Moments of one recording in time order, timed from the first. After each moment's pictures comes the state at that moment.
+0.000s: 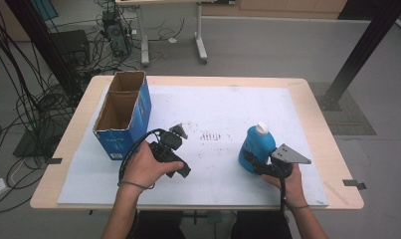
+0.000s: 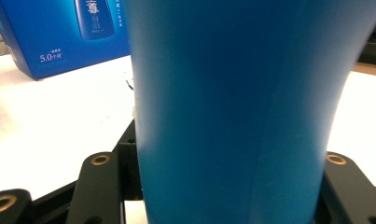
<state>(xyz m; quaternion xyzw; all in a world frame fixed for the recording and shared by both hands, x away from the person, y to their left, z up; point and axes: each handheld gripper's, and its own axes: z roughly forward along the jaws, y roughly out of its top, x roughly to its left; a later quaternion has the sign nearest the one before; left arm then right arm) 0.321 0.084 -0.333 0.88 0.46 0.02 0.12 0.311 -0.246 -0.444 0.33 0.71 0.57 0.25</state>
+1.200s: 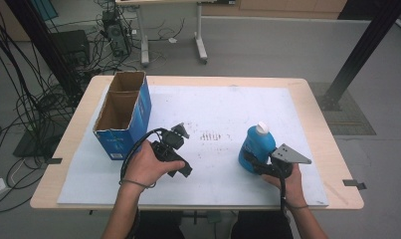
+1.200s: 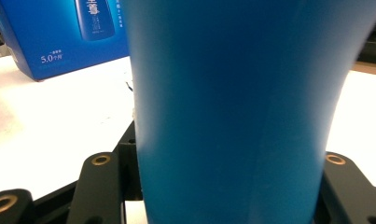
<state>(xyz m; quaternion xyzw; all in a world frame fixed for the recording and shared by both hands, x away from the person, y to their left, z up) 0.324 0.082 -0.332 0.88 0.45 0.02 0.12 0.311 -0.246 -0.444 0.33 0.71 0.57 0.25</state>
